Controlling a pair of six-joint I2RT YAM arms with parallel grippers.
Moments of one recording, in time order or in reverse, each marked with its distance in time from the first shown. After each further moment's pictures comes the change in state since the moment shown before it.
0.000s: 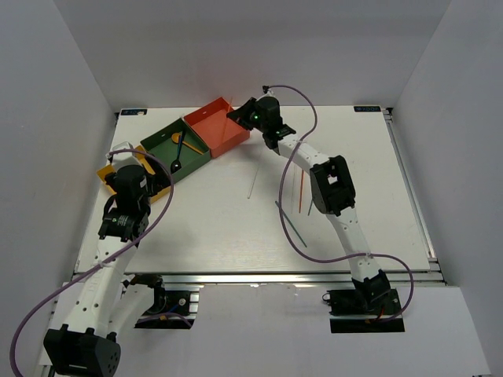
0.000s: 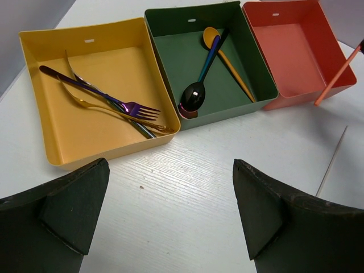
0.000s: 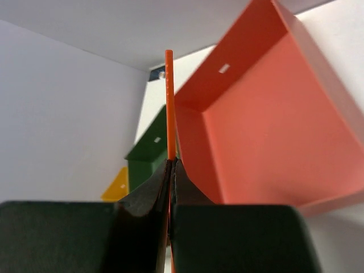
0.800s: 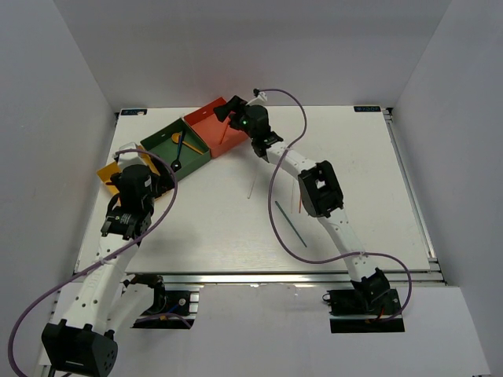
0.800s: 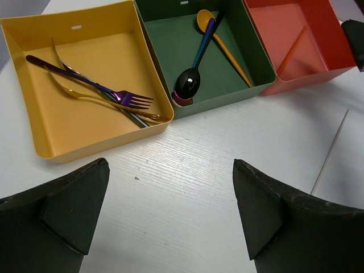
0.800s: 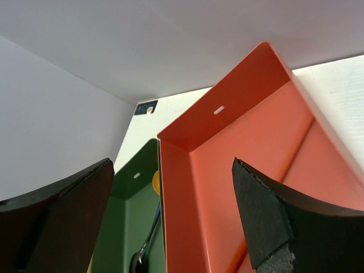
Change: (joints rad) left arm -0.039 0.023 0.000 -0.024 0.002 -0.008; right arm 0.059 0.139 0.121 0.173 0.184 -0.125
